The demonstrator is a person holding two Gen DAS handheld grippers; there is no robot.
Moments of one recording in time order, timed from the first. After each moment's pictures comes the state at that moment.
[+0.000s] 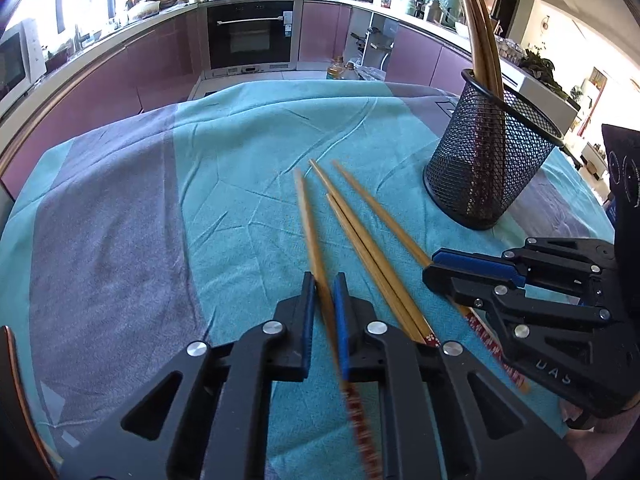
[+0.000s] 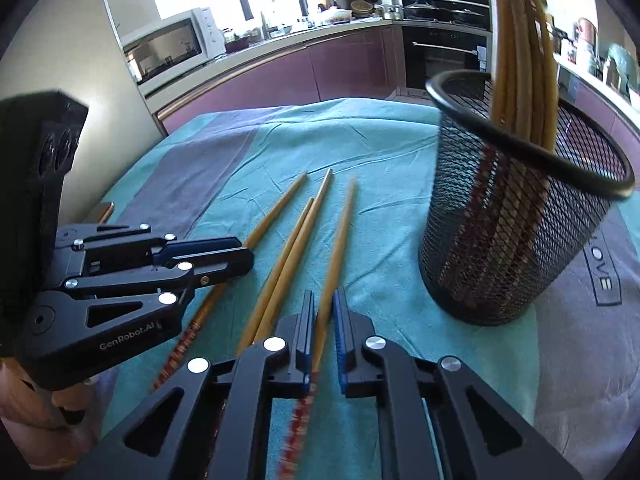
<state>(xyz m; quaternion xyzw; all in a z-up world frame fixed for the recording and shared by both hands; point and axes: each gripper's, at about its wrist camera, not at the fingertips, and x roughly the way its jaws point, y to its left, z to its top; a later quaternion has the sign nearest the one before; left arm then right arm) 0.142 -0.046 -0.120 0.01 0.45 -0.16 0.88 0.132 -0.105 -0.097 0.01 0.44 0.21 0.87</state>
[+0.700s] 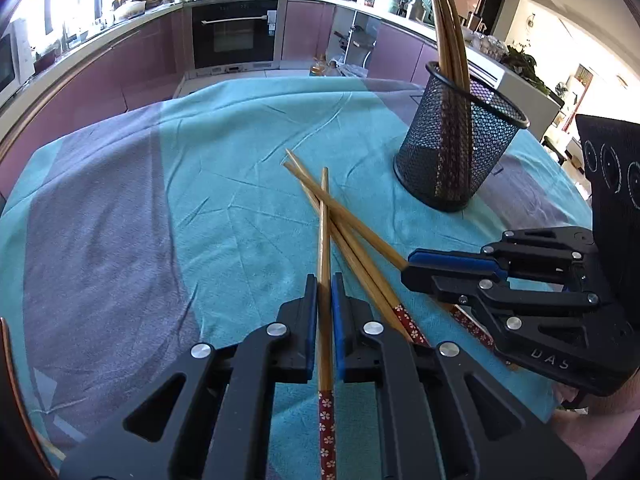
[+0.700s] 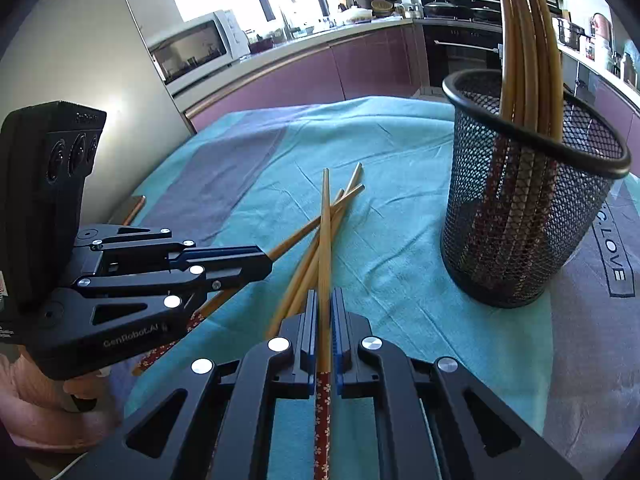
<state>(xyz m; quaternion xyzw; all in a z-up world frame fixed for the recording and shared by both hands) 0.118 -0.046 -0.120 0.01 0.45 -0.19 0.87 0.122 -0.104 -0.093 0.01 0.44 0.26 0.86</state>
